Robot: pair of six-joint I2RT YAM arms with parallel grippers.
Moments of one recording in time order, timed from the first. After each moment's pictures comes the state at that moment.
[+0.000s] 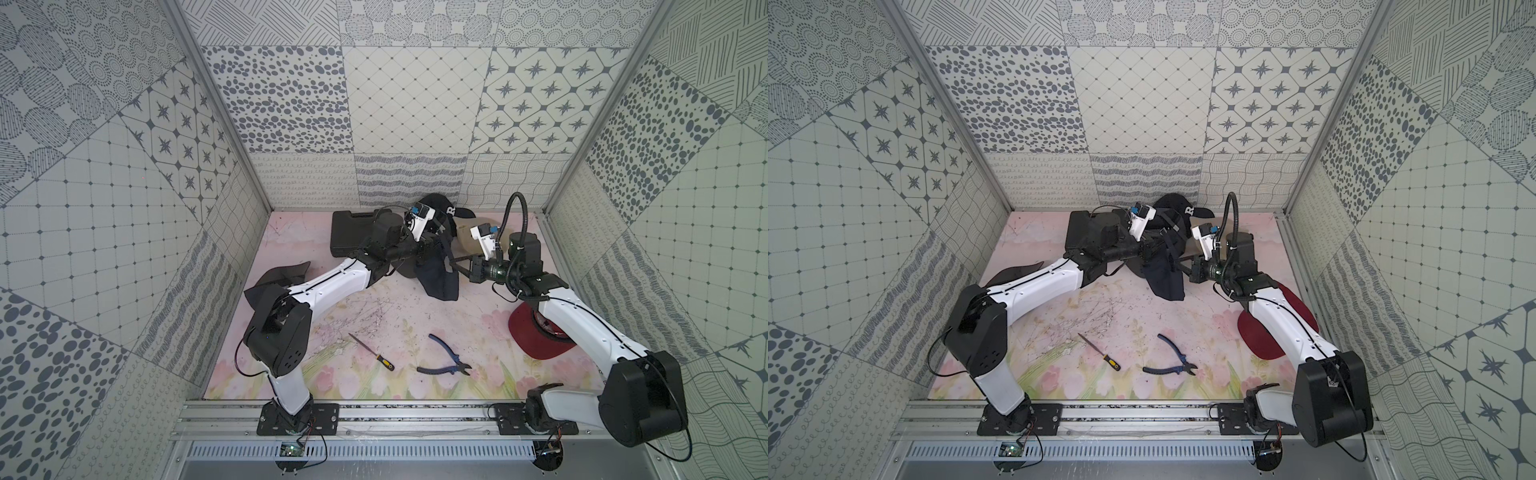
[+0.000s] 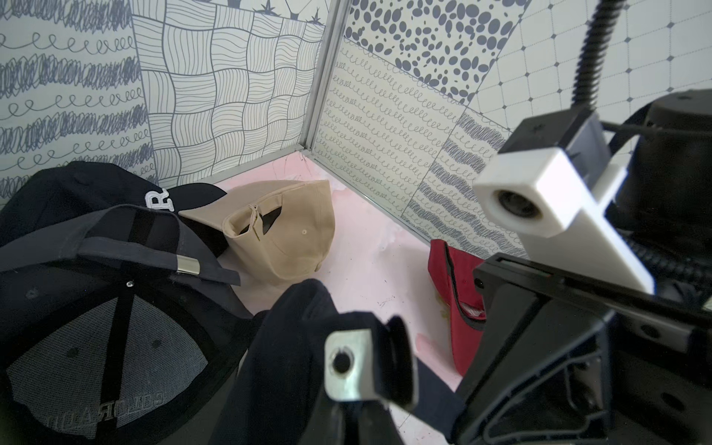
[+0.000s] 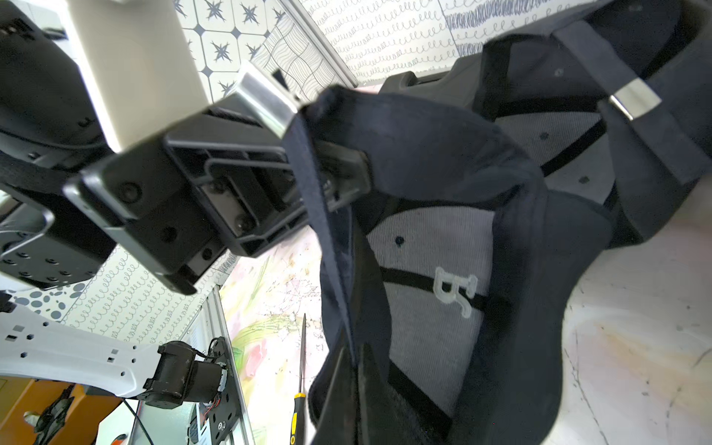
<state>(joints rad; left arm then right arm) -0.65 1.75 1.33 0.18 0.48 -0.21 0.24 1.29 0.89 -0.10 -0.77 0.31</state>
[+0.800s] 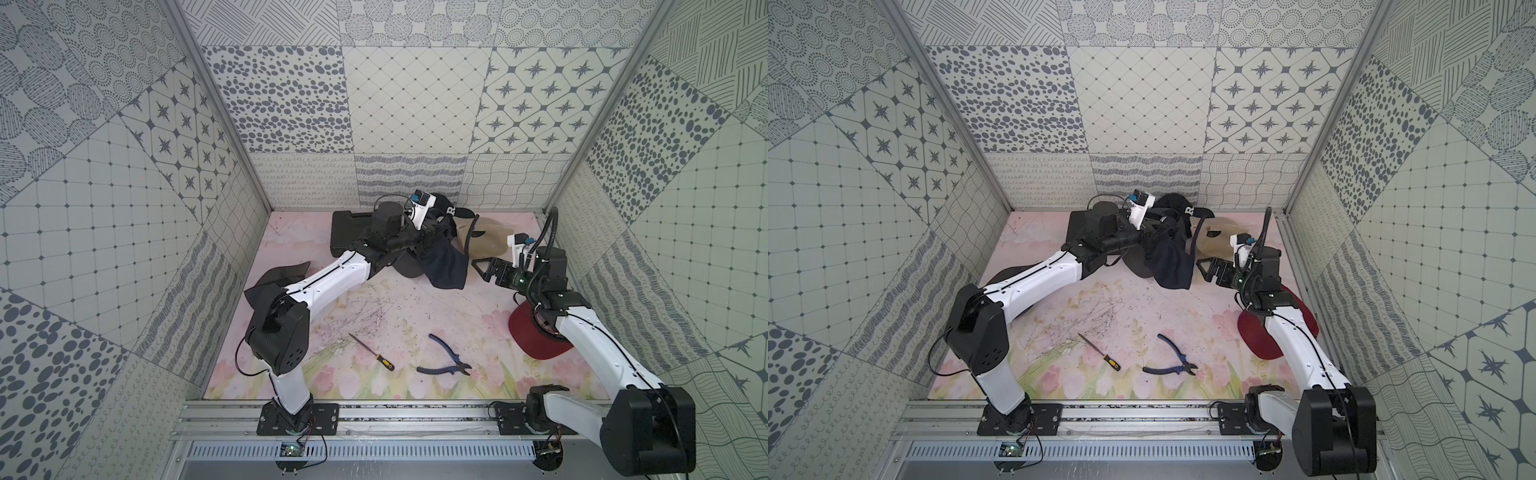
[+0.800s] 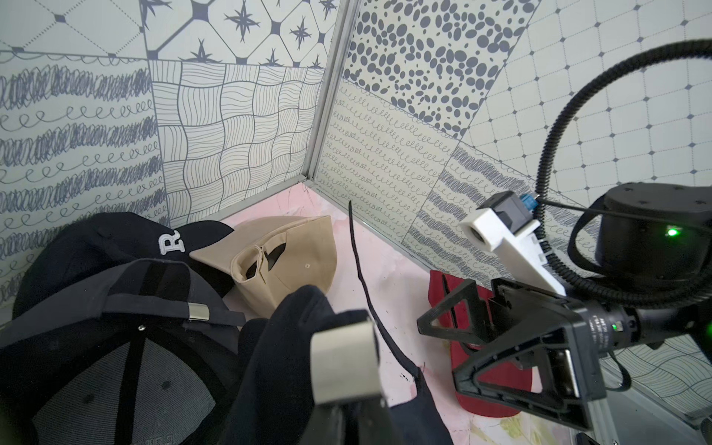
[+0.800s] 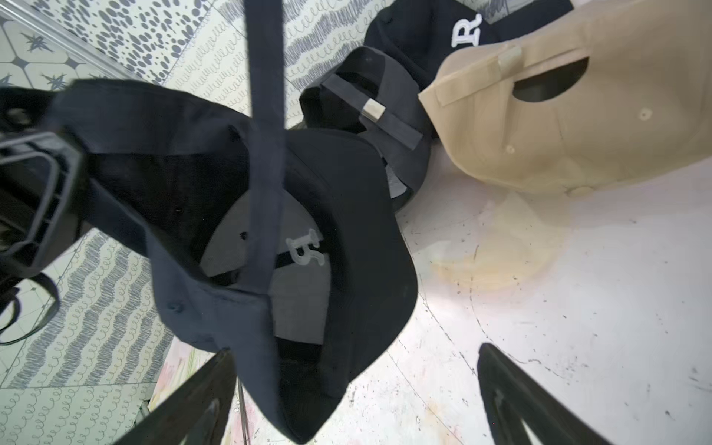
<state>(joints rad) -0.64 1.76 1.45 0.14 0.48 -0.20 0.06 1.15 0.76 -0.14 -0.55 0.44</state>
